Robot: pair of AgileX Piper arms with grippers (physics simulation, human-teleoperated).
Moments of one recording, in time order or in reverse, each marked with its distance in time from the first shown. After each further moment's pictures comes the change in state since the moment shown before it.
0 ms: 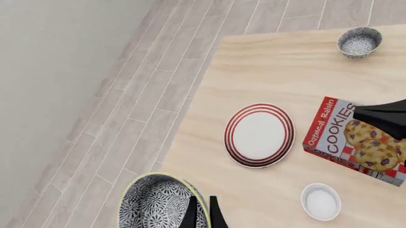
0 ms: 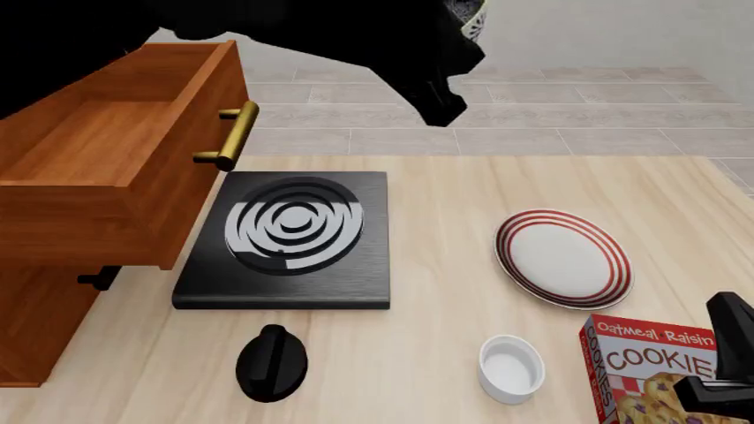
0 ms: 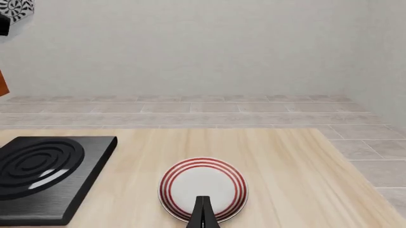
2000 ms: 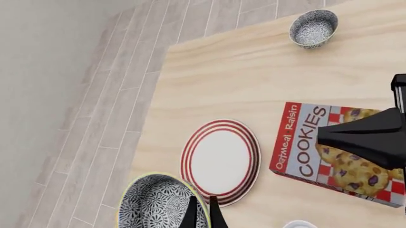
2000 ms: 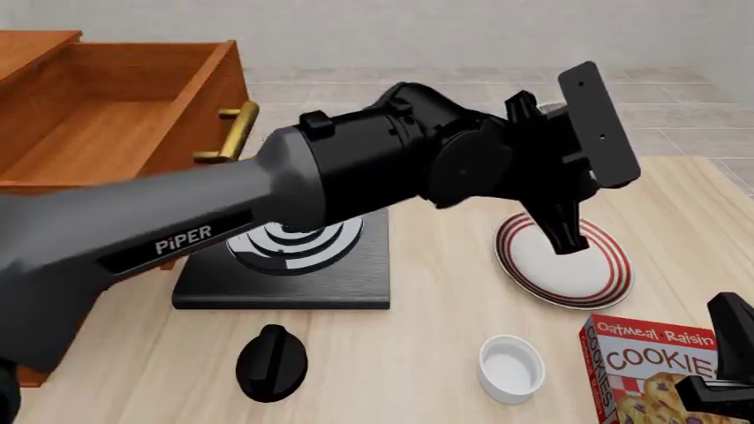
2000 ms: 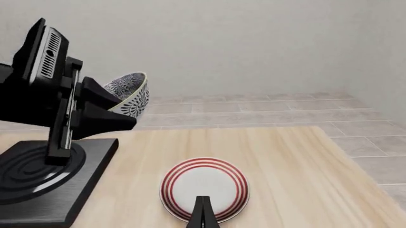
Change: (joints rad) left arm -0.154 0.363 -0.050 -0.247 0.072; right arm -0.005 -0.005 0.002 0.002 0.025
